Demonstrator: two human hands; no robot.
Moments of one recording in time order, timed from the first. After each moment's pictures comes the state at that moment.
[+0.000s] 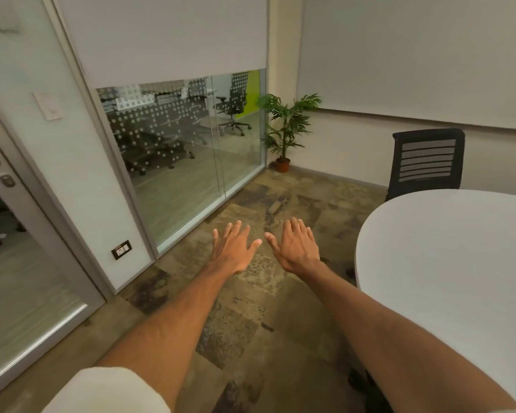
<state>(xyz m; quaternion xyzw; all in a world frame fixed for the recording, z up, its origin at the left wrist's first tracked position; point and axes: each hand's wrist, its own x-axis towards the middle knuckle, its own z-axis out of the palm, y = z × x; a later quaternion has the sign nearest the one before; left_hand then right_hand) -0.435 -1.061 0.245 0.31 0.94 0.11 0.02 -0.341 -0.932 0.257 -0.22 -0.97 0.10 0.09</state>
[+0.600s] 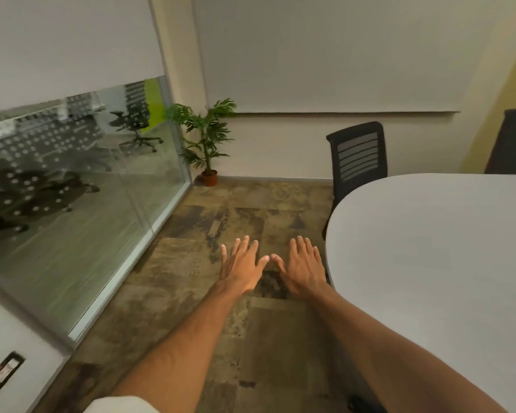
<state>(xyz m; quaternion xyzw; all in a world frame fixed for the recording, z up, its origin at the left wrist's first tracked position) -0.598 -0.846 0.225 0.49 0.86 0.10 0.06 -0.468 -0.764 0.220 -0.43 -0.89 0.12 0.07</state>
